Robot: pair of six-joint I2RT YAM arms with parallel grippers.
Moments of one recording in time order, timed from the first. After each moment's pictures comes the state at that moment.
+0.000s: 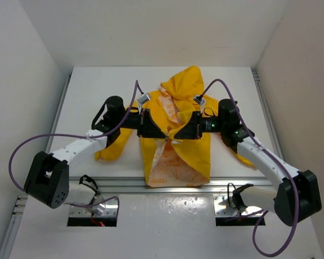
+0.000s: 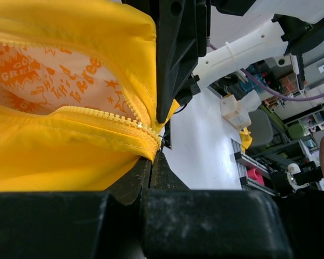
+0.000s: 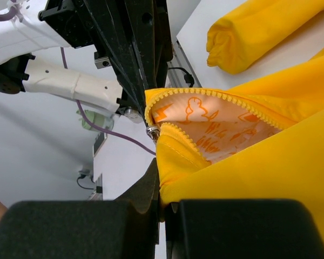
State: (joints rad) left arm -0.44 1.34 0.83 0.40 1.19 -0.62; right arm 0.39 1.19 0.74 0.14 -1.02 0.65
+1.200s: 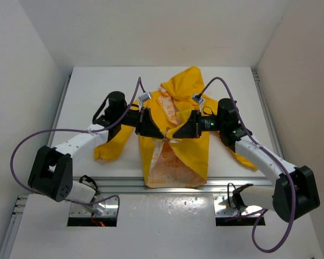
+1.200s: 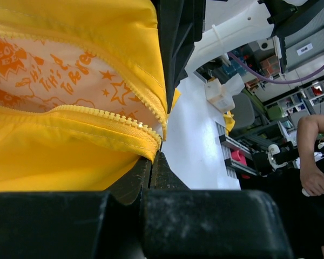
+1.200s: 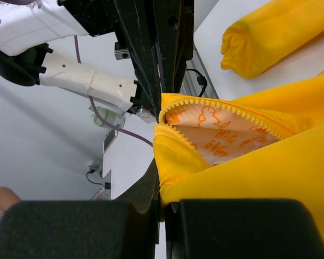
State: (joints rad) left arm -0.40 1.40 0.90 0.28 1.32 -0.57; right arm 0.39 1.23 0.74 0.26 -1.07 0.72
